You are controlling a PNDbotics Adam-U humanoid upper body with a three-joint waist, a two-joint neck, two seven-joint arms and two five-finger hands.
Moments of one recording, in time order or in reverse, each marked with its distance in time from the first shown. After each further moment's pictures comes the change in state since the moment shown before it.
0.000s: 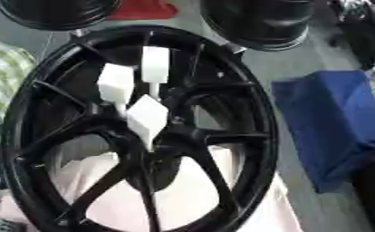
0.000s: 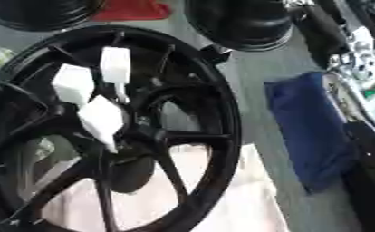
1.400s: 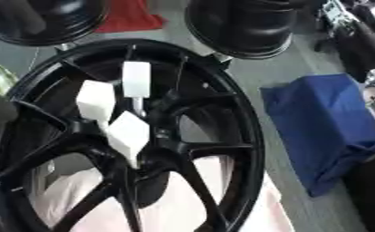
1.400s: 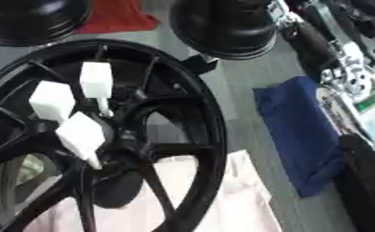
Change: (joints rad) left arm -0.278 -0.257 -0.262 0.148 -0.164 0.008 -0.274; right arm -0.024 0.001 0.013 0.000 -0.001 0.018 0.021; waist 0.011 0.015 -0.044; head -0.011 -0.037
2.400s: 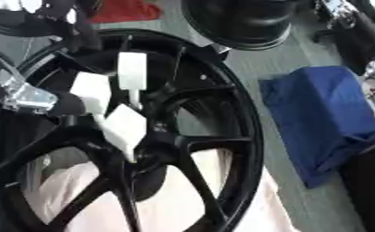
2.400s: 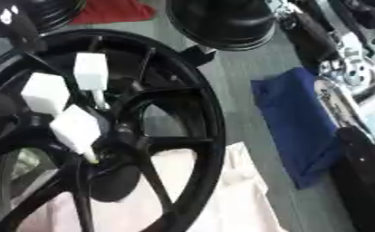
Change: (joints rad) left arm -0.047 -0.134 -0.032 0.171 -0.139 -0.015 -0.131; right arm -0.029 0.005 0.012 0.000 -0.007 0.006 0.023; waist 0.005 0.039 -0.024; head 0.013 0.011
